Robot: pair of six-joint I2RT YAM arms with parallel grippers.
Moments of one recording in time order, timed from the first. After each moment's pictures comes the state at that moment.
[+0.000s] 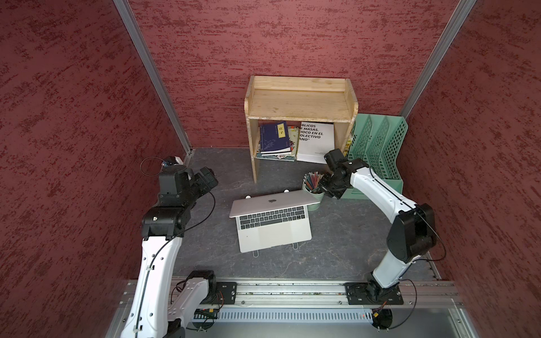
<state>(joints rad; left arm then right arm) 0.02 0.91 1.21 -0.82 -0.06 -0.56 0.37 1.73 1.51 -1.04 -0.09 1.05</state>
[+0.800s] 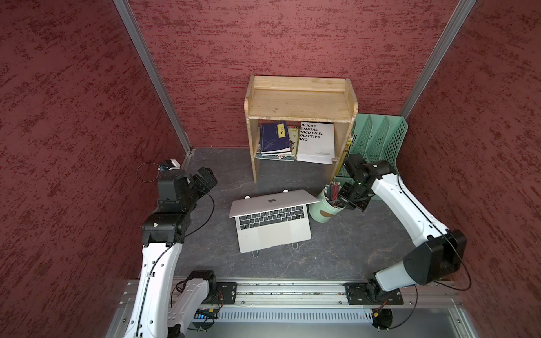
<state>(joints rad) 0.02 0.86 1.16 -0.76 -0.06 -0.64 0.25 1.47 1.46 -1.42 -0.07 0.94</state>
